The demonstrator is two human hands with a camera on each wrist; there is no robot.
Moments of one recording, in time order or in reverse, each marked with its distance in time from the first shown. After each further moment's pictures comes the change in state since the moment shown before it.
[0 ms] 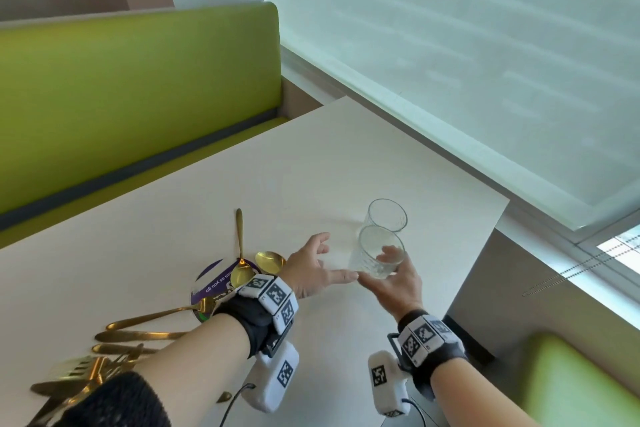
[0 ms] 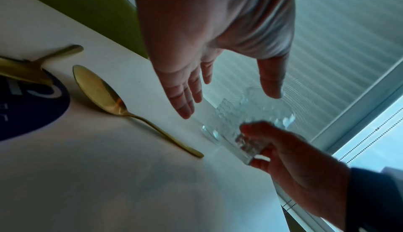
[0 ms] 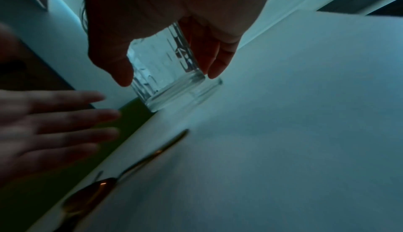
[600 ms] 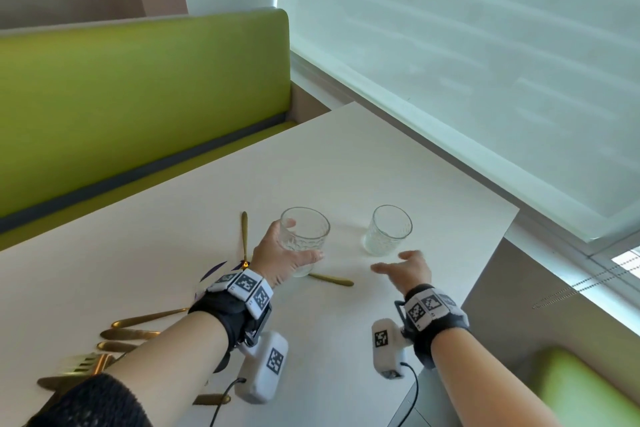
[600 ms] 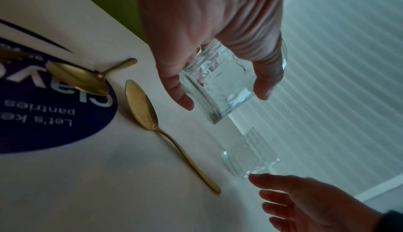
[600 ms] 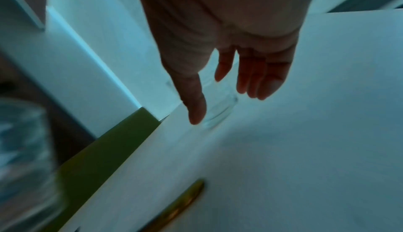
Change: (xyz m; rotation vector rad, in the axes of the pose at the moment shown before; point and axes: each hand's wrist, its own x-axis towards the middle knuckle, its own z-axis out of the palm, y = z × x) left_hand 0.009 -0.020 -0.033 -0.327 0.338 -0.011; right_hand 0.044 -0.011 -0.012 -0.134 -0.059 0.291
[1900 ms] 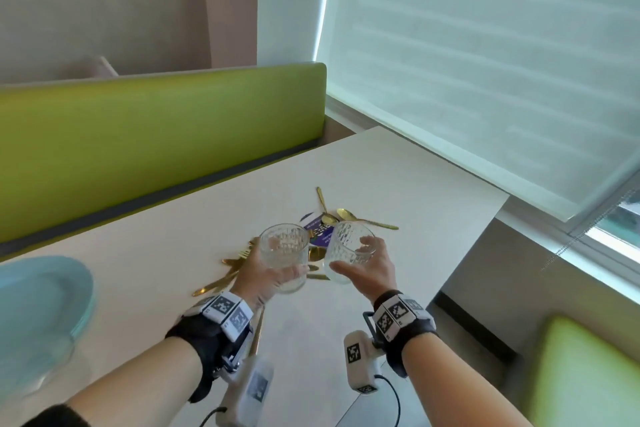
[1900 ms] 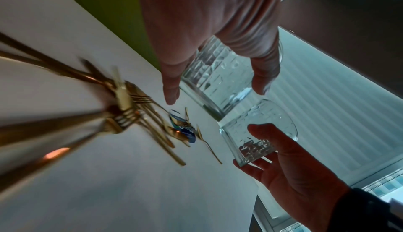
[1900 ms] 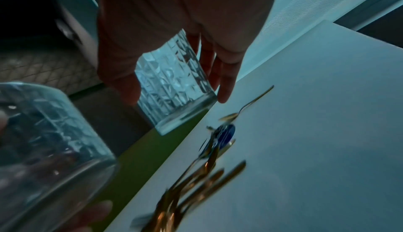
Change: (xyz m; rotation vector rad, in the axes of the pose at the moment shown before) left_hand -0.263 -0.085 -0.180 -0.199 -0.016 0.163; right_hand -0.321 0.004 0.103 0.181 -0.032 -0.420
